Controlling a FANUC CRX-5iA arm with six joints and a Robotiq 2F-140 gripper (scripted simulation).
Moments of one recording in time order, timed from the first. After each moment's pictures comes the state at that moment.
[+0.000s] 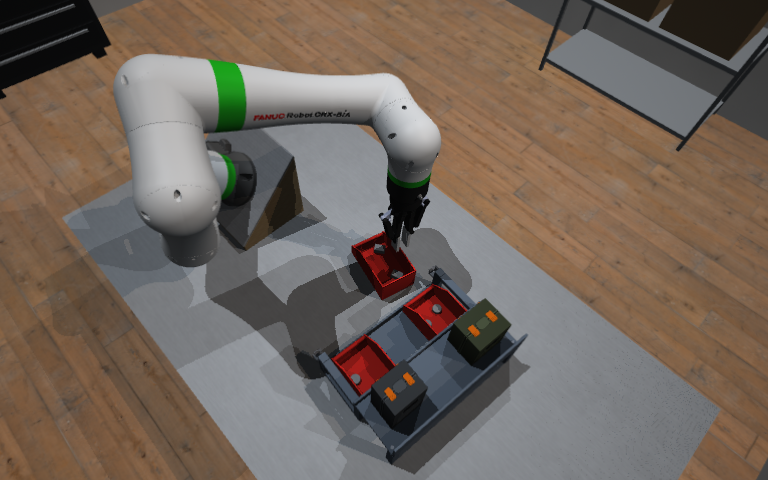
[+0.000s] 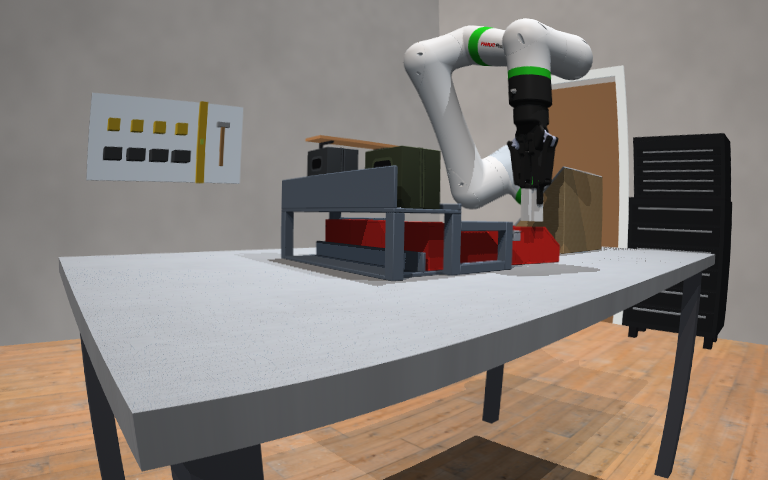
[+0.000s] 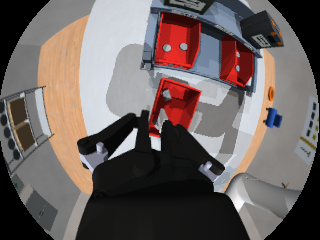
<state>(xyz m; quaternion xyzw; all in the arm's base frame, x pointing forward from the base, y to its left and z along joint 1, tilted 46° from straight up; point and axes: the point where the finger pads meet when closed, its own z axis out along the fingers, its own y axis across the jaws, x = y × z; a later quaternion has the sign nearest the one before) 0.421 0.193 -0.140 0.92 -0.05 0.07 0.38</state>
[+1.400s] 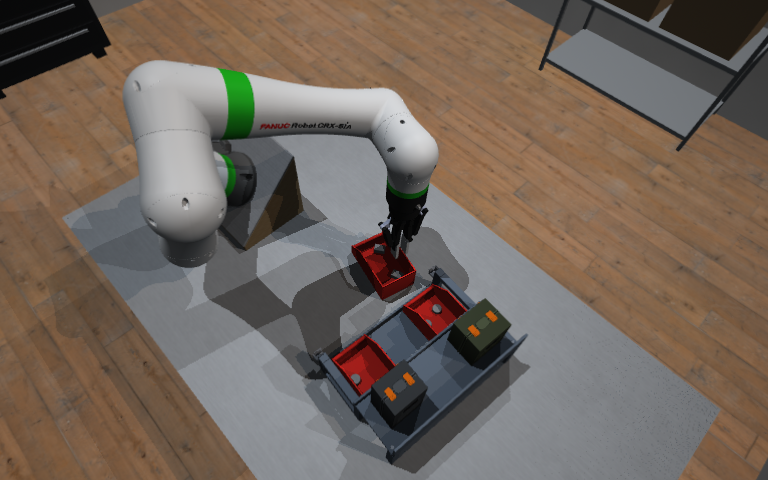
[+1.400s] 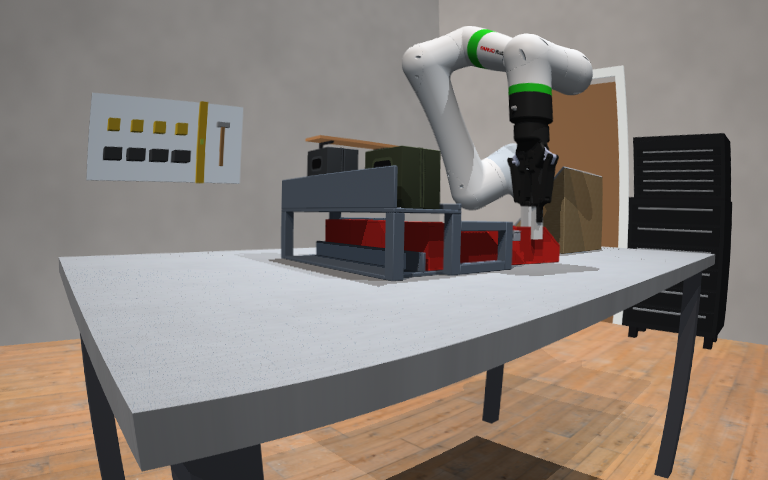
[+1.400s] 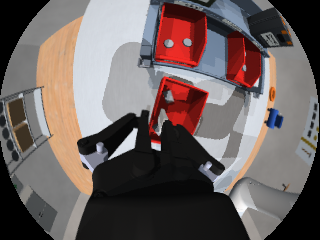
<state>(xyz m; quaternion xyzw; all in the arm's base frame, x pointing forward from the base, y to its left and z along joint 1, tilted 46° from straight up) 0.424 0.167 -0.165 0.92 -0.05 0.07 0.38</state>
